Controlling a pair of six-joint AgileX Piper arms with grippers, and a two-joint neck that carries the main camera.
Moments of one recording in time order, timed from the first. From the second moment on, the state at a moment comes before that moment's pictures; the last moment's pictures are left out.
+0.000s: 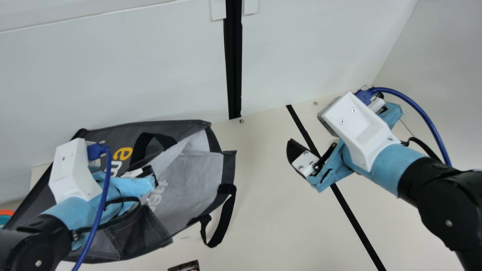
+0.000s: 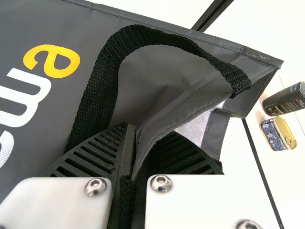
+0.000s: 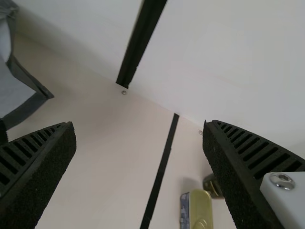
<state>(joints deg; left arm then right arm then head) -31.1 86.3 -74.1 -12.1 32.0 -20.4 -1.6 59.8 -68.0 9.5 40.8 -36.5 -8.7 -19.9</state>
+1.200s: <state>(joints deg) -31.1 86.3 -74.1 -12.1 32.0 -20.4 -8.0 57.3 -79.6 -9.3 61.1 -16.2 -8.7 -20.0</state>
